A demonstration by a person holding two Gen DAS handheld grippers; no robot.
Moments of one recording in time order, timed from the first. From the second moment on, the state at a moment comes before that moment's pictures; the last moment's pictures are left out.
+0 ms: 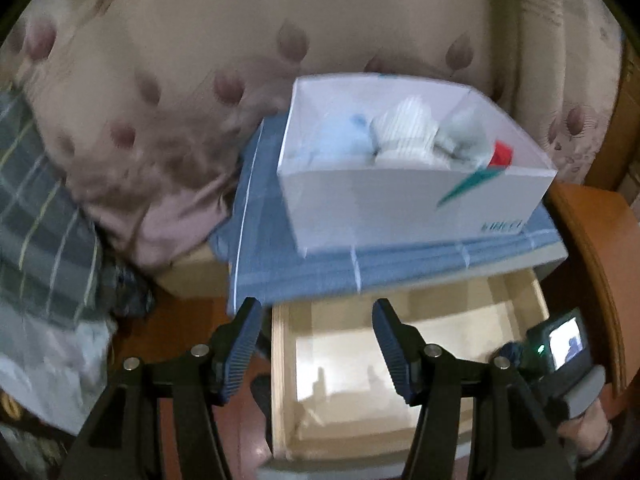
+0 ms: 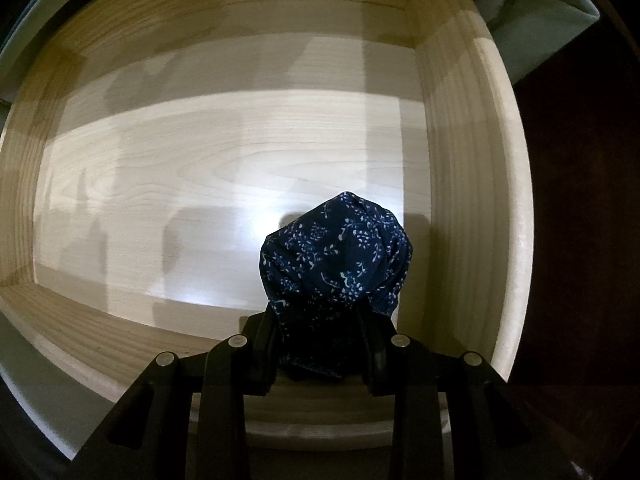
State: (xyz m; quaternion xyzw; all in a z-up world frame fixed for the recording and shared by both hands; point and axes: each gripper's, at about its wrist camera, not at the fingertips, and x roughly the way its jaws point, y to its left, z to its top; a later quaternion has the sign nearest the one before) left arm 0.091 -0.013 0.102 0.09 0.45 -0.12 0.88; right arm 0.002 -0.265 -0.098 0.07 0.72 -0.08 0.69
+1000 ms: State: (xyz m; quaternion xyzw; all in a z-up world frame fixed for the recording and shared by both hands) left arm 0.057 -0.023 -0.008 0.07 0.47 -0.04 0.88; right arm -0.019 -0.273 -0.023 0.10 0.57 -0.08 0.81
